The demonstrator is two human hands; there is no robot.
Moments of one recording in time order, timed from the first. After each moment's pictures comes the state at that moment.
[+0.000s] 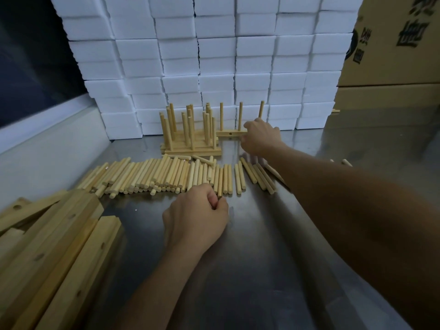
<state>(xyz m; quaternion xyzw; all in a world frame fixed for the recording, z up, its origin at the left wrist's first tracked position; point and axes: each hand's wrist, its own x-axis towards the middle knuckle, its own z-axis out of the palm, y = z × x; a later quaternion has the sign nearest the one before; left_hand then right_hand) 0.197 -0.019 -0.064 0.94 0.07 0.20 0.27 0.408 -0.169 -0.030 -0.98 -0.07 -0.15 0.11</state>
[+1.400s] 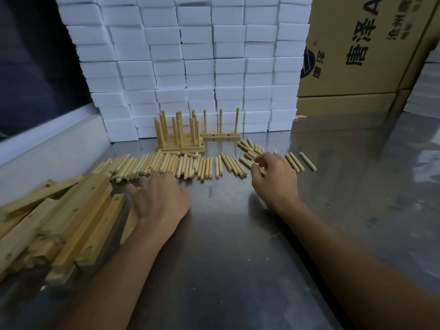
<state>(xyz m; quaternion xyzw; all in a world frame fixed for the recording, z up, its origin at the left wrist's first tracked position) 0.151 -0.007 -0.037 0.97 0.15 0.19 0.03 0.191 -0.220 -0.050 -0.91 -0.01 -0.27 0.32</state>
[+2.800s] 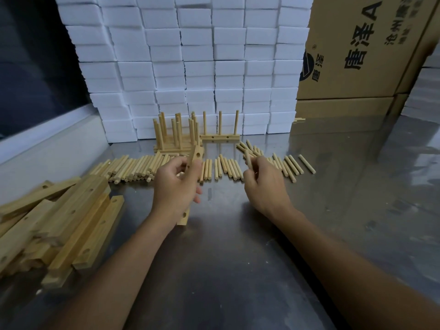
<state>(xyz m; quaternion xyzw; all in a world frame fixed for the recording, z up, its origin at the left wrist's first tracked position) 0.155 -0.021 -0.034 0.76 -0.04 0.24 0.61 0.180 -0.205 -0.049 -0.87 -0.08 -0.24 0.42</state>
